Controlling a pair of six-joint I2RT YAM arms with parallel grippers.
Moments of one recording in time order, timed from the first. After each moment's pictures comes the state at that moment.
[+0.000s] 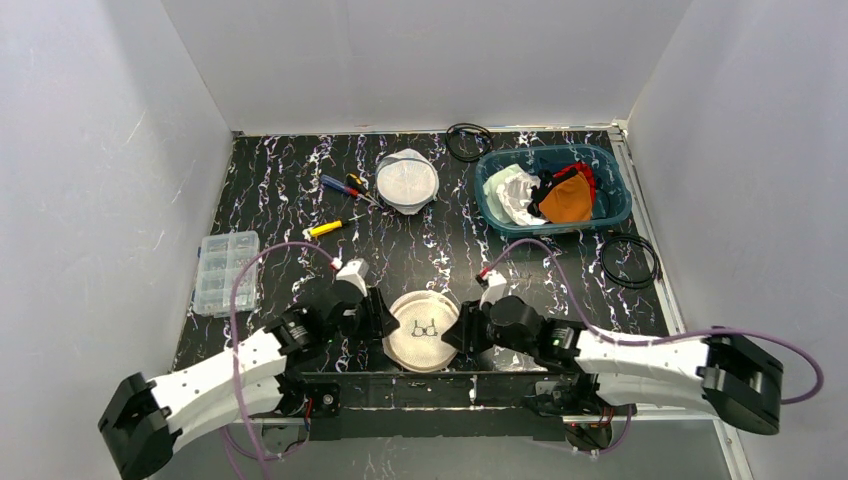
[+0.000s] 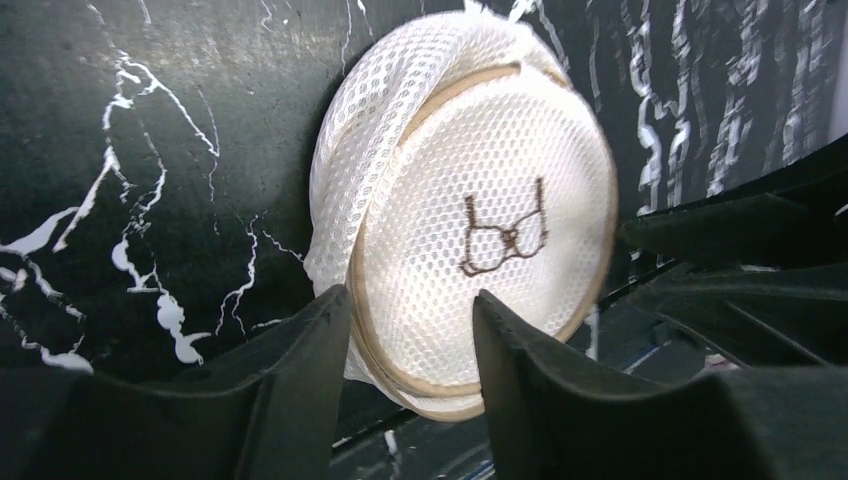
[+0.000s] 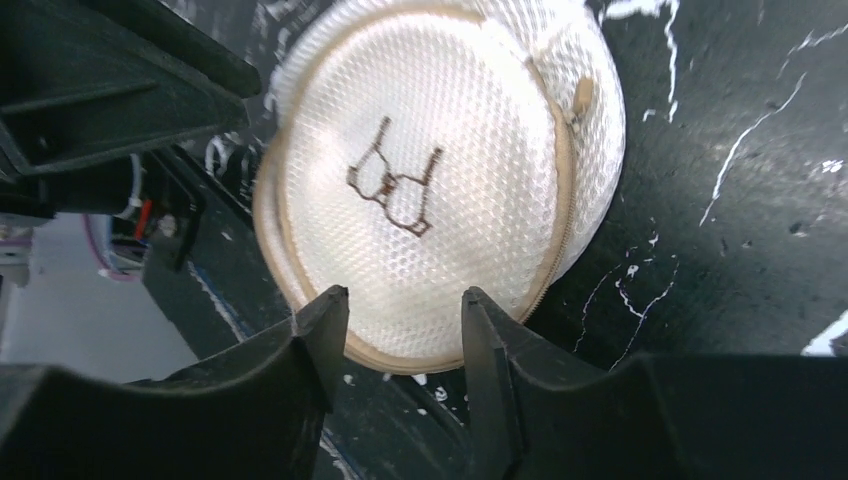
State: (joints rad) left arm -0.86 0.83 0.36 -0.27 -0.05 -0.85; right arm 1.17 1.02 0.30 0.17 0.09 0.81
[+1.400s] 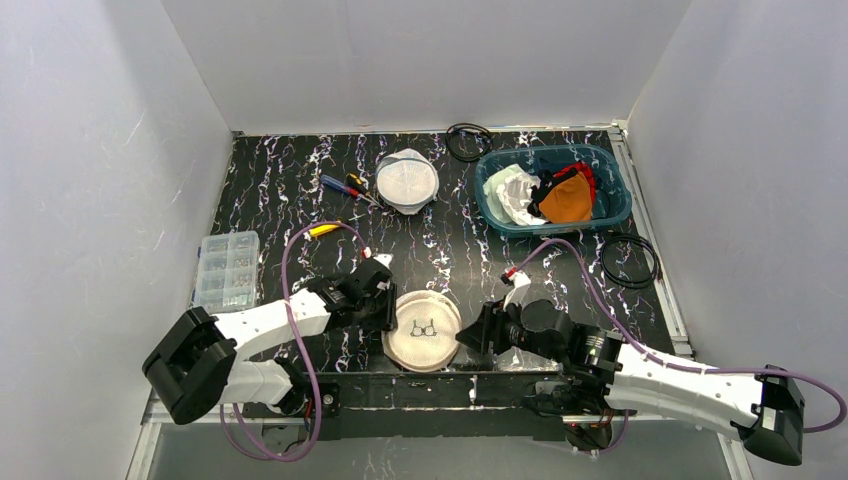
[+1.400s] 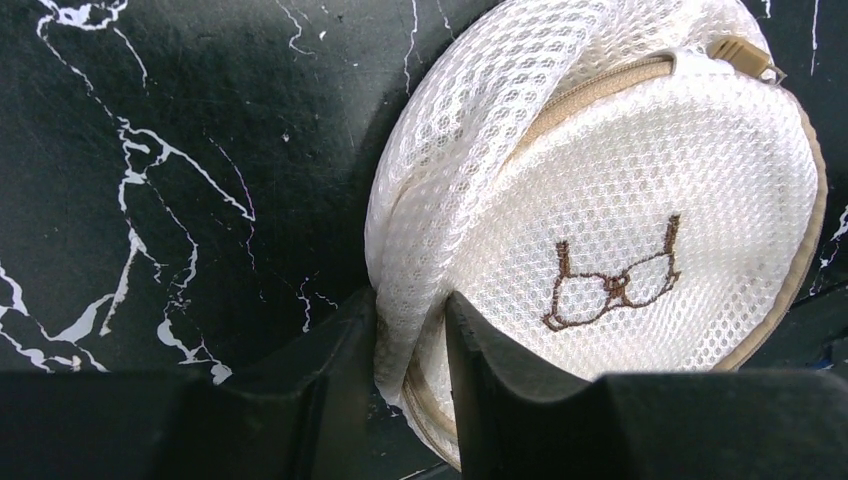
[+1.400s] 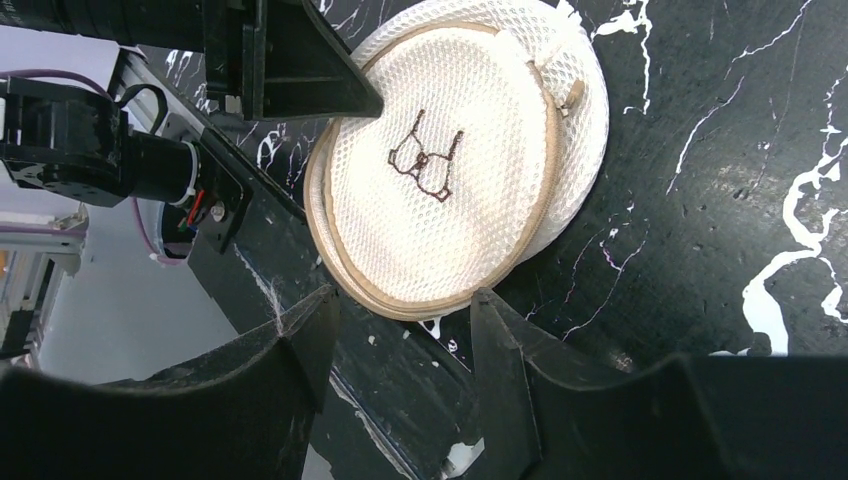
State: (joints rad) left arm -0.81 1.24 0.57 -0.37 -0.01 -0.63; right arm 1.17 0.62 0.30 -0.12 0.11 0.79
